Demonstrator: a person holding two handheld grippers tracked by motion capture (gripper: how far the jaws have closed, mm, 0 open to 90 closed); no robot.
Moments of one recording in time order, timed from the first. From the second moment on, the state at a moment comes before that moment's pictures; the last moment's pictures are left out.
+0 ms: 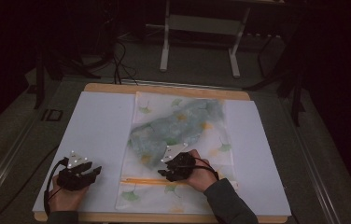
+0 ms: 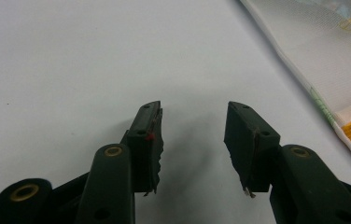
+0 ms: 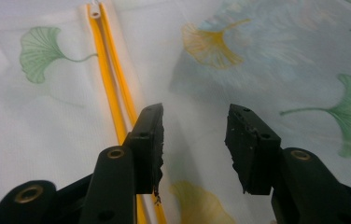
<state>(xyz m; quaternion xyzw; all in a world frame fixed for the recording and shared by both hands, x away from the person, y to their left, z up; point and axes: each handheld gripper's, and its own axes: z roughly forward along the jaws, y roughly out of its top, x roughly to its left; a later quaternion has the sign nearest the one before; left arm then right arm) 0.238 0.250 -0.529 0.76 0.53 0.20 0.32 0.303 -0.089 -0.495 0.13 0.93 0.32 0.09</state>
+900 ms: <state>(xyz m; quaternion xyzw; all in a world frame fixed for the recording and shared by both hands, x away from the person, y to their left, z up) 0.238 0.247 -0.528 0.77 0.52 0.19 0.32 0.300 -0.056 -0.503 0.10 0.94 0.32 0.07</state>
